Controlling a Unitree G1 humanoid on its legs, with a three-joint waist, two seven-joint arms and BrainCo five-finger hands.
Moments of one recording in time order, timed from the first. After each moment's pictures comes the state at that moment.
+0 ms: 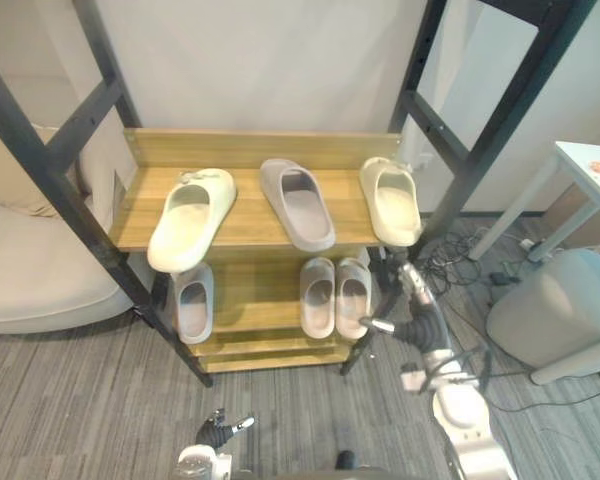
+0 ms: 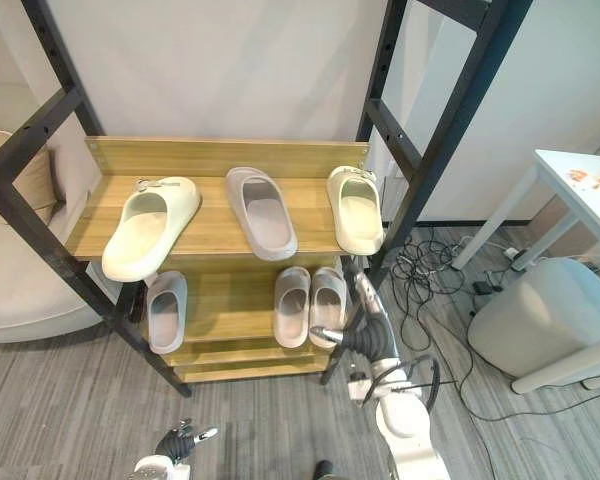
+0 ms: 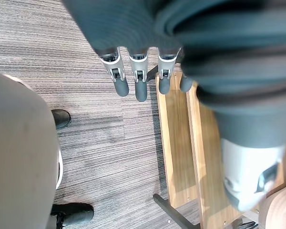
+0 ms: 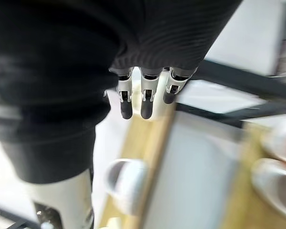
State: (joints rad) left arm 0.02 0.14 -0.08 1.13 -0.08 -0.15 0.05; right arm 0.18 -0.23 0.13 -0.30 -0.12 -0.23 -0.07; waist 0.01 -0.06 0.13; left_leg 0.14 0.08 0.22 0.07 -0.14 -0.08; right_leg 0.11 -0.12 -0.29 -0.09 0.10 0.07
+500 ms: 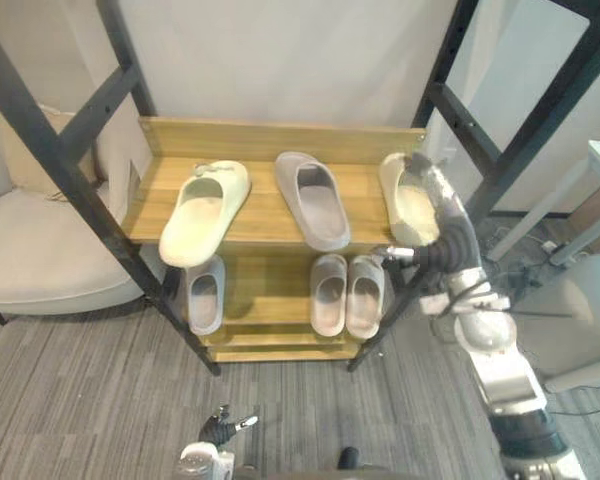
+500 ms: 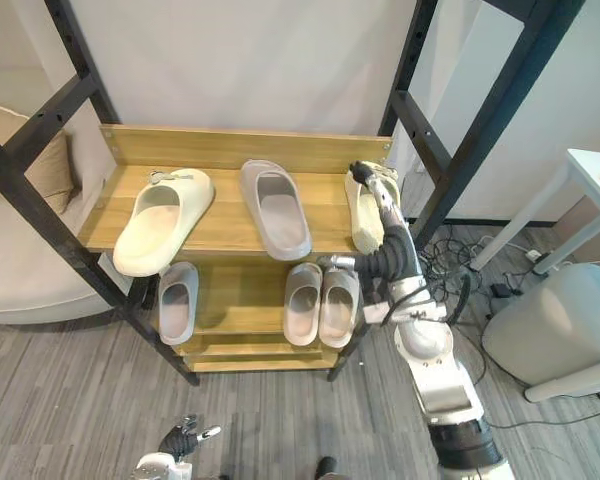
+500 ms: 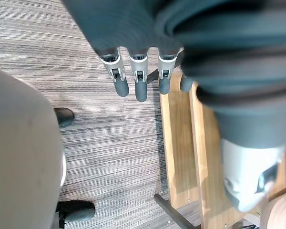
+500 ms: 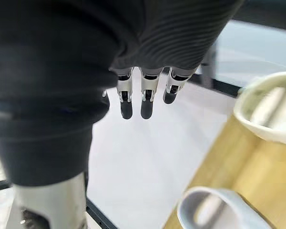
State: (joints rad) left arm 0.02 0.14 -0.10 1.12 -0.08 -0.15 0.01; right arm -0.26 -0.44 0.08 -0.15 -0.11 -0.24 -0.10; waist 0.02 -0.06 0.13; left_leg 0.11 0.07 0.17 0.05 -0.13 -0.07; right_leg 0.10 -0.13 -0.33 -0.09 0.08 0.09
